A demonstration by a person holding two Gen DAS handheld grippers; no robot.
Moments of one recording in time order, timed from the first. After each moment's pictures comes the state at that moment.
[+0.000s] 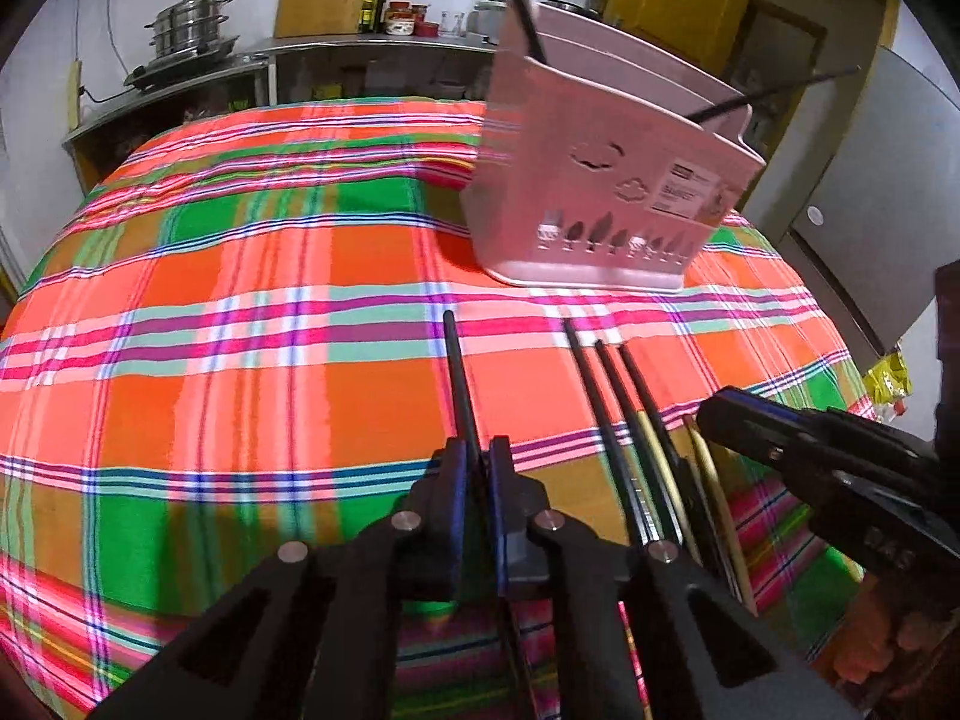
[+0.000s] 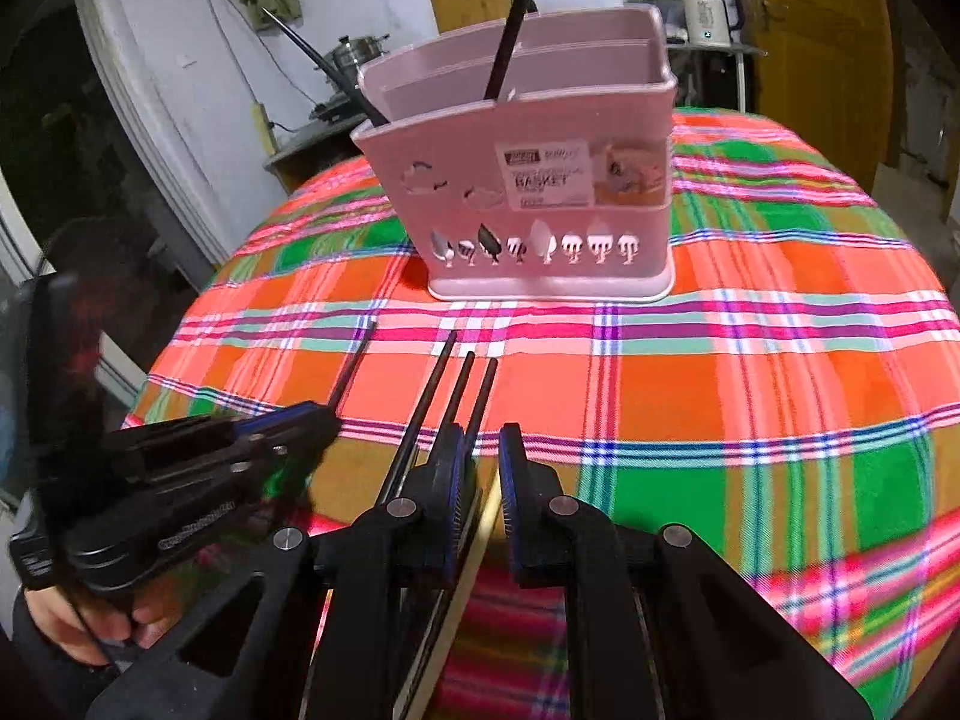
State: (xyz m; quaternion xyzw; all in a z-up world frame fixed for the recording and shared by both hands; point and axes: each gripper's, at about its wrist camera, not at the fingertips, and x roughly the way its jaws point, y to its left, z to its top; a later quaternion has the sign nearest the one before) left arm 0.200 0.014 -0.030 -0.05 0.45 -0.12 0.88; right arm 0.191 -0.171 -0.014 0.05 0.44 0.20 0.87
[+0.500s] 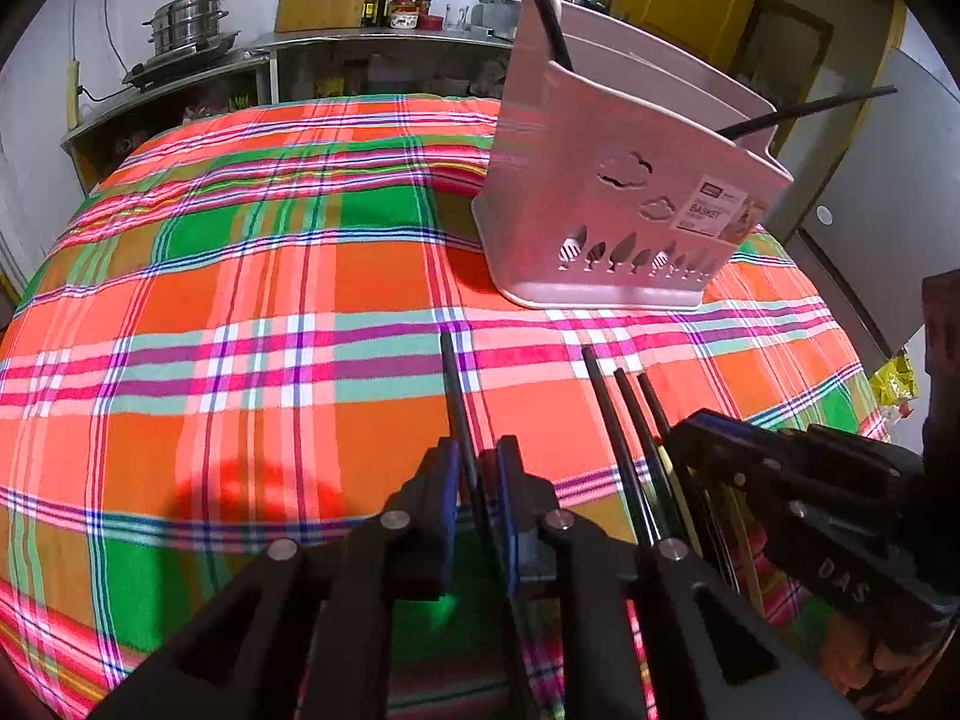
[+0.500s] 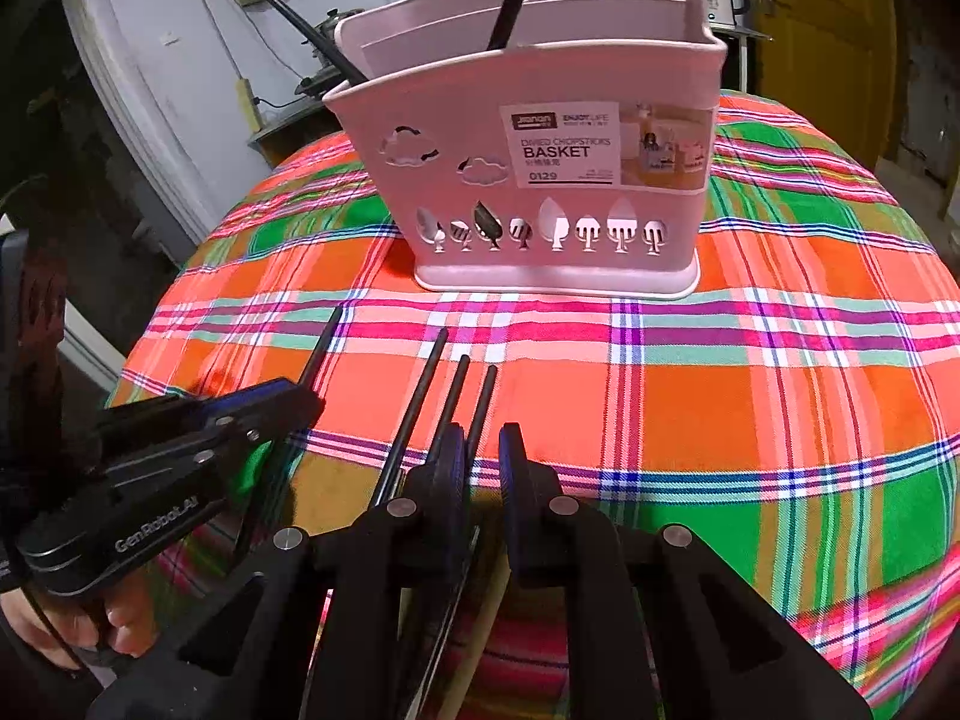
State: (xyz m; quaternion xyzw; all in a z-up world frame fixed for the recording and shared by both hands) left arm 0.223 0.014 -0.030 -0.04 0.46 -0.11 0.88; right arm 0.209 -0.161 -0.021 0.04 0.46 0.19 0.86
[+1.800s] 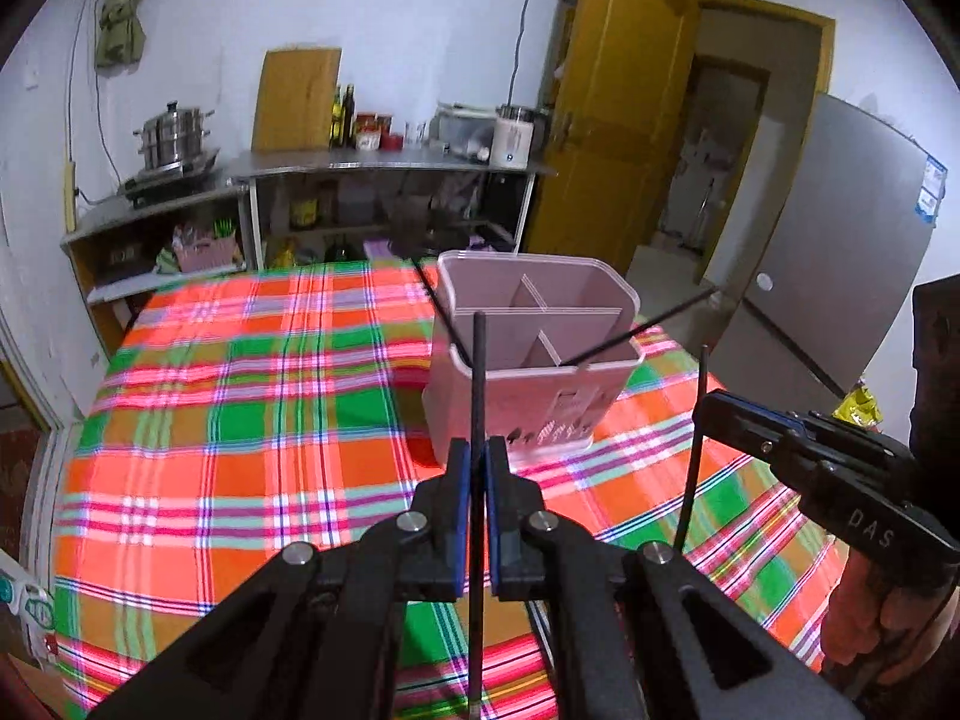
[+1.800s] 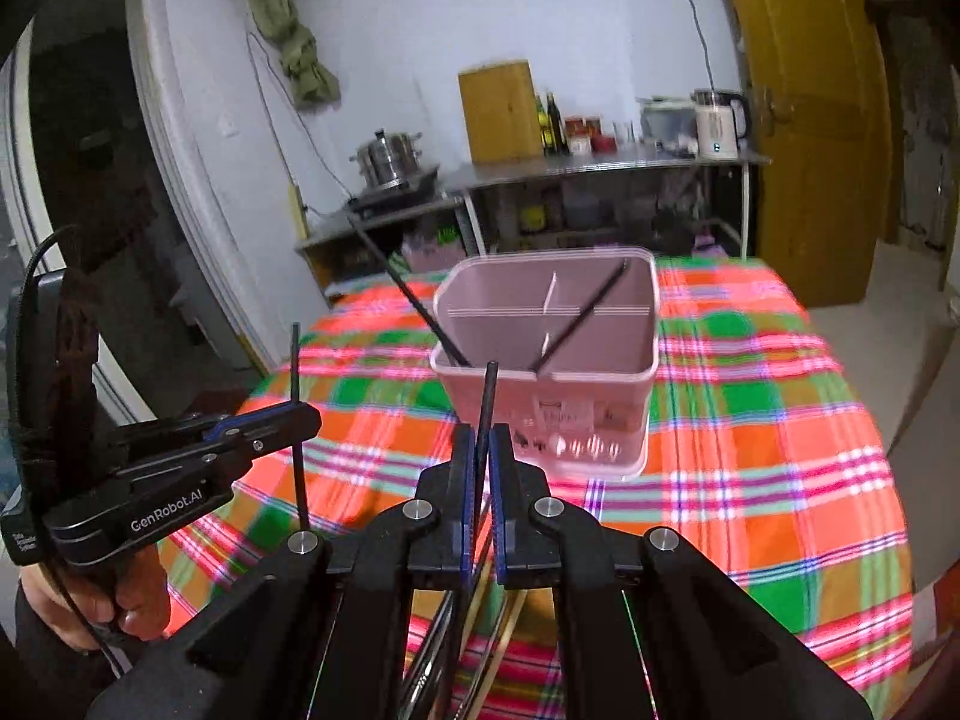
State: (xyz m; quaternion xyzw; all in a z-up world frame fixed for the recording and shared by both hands) left arm 0.186 0.016 0.104 -0.03 0.34 -0.15 0.93; right arm 0.171 -0.185 0.113 0.05 0.31 0.21 0.92
